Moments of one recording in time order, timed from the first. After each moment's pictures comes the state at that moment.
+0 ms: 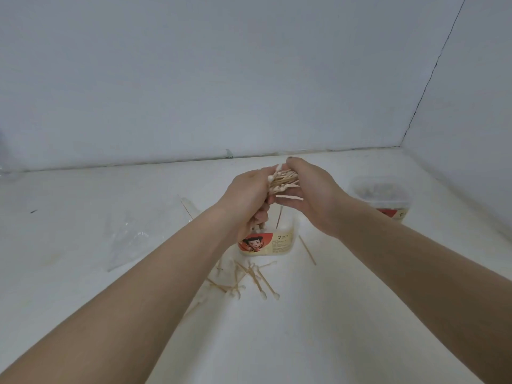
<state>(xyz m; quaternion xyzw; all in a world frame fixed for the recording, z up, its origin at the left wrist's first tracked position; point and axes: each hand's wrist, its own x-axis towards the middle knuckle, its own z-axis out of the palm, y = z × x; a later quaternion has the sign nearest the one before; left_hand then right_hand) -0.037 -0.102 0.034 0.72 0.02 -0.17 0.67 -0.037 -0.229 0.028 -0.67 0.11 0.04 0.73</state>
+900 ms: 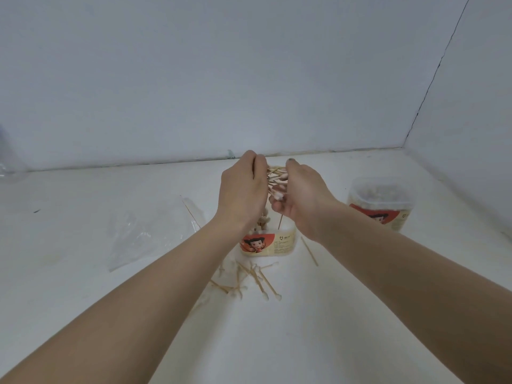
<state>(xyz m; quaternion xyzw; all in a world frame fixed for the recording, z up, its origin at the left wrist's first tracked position) -0.018 -0.102 0.017 0.85 -0.08 0.17 0.49 -0.039 -0.203 0.030 -0.59 0.18 0.02 0.78</state>
